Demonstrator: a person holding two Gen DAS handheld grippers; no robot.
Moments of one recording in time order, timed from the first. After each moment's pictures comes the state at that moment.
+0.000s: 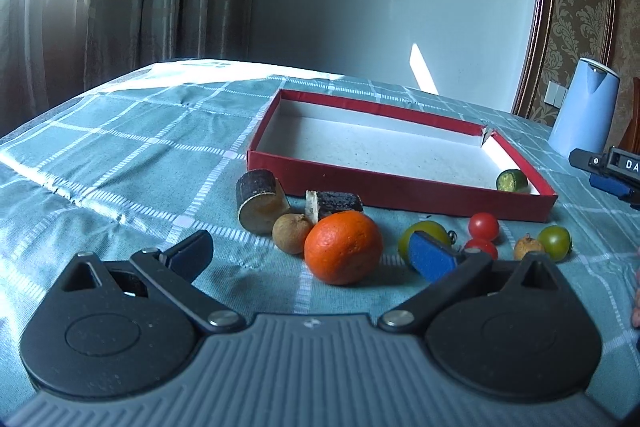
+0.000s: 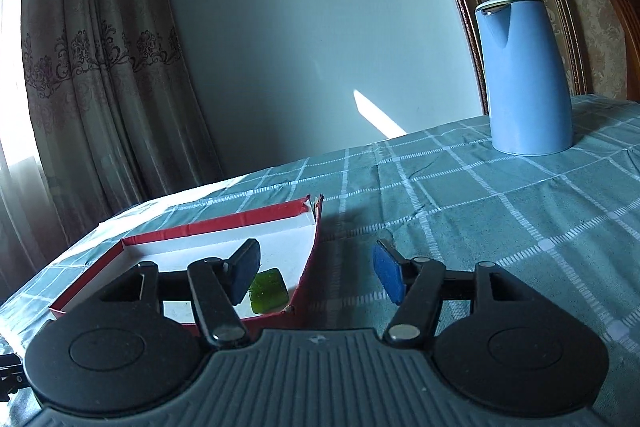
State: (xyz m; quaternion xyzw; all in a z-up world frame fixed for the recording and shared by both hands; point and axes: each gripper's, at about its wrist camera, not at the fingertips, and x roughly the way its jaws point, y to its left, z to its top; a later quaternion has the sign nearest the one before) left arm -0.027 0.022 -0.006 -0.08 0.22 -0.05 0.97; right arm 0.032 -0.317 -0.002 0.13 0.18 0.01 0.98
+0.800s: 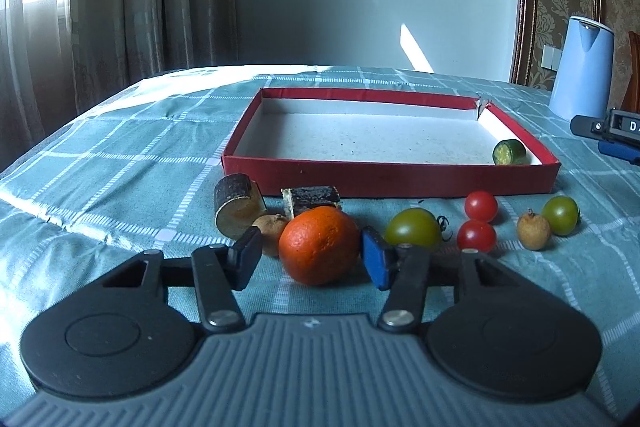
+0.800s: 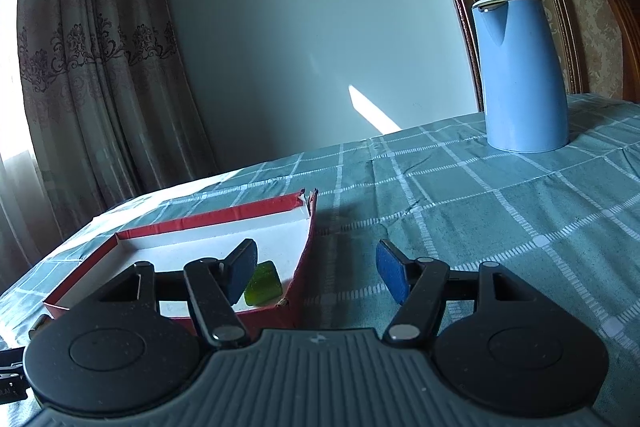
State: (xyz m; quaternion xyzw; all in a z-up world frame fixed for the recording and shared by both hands) left arm -0.016 -0.006 -0.008 0.01 0.25 -0.05 0.97; right arm 0.023 -0.315 -0.002 0.12 0.19 -0.01 0.97
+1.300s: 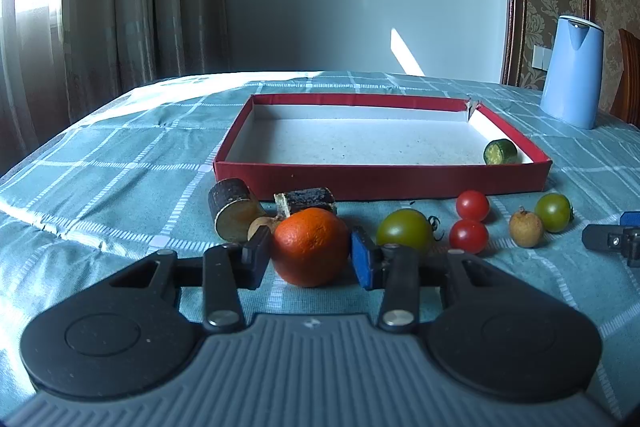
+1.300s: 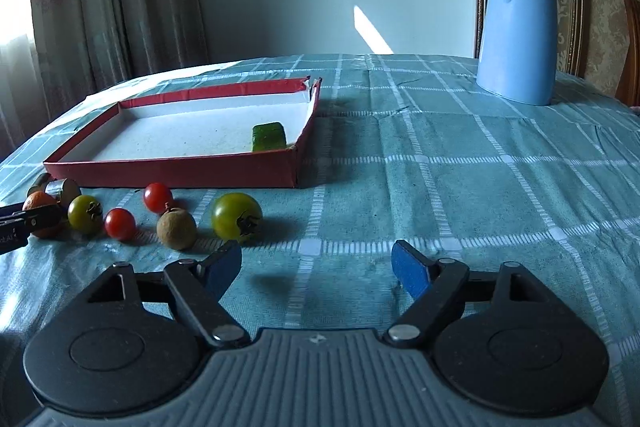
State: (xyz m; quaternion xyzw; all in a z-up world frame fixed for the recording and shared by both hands) left arm -0.017 -0.005 -0.008 0.01 0.24 -0.06 0.97; right arm -0.026 -0.275 -0.018 0.01 0.32 0.00 0.95
